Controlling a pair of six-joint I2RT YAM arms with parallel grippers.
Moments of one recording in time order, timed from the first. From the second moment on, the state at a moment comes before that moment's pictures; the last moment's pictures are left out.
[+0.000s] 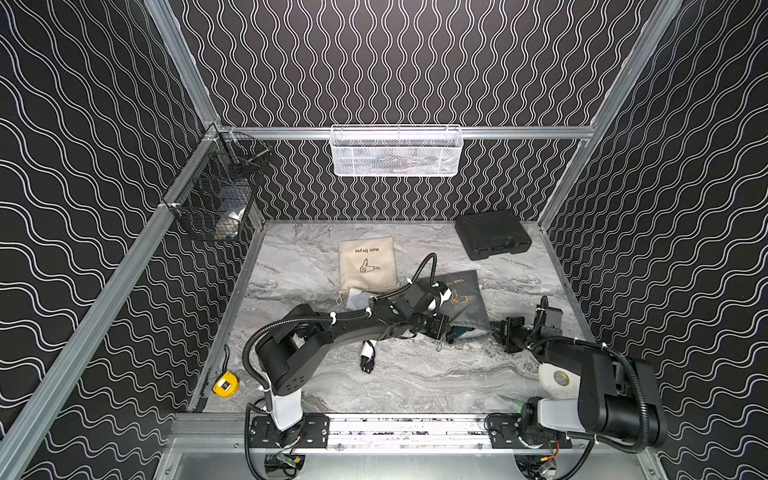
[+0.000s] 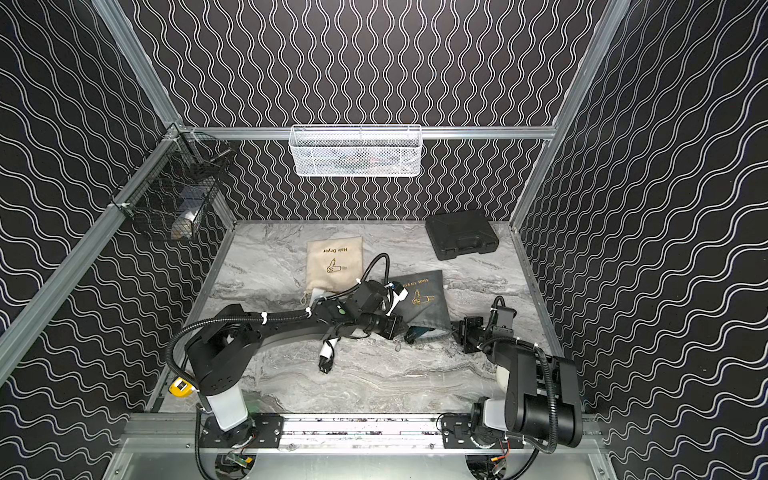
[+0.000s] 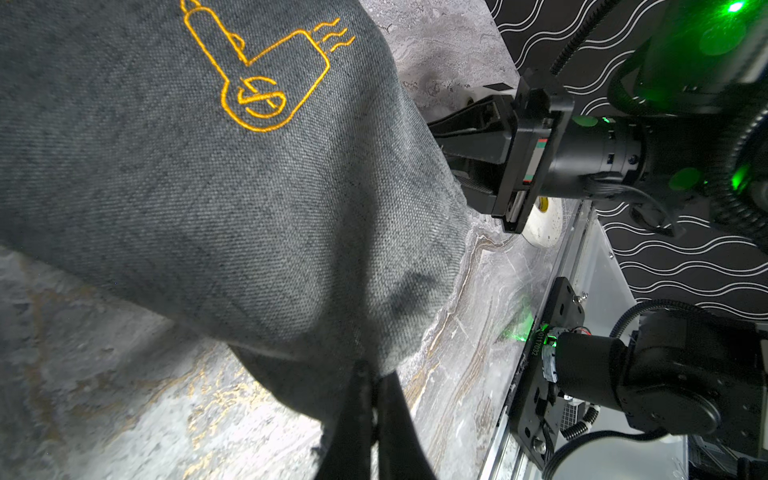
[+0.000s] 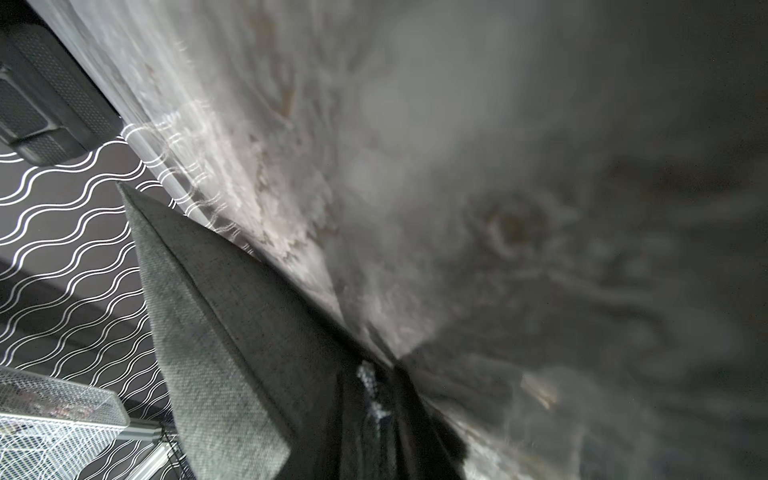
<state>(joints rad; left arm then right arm) -0.85 1.82 1.14 -0.06 0.34 -0.53 -0.22 1.37 0.34 0.09 -0.58 1.40</state>
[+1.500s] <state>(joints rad) -0.85 1.68 0.97 -0.21 0.27 -0.29 -0.24 1.26 0.45 -0.19 -0.48 1.28</state>
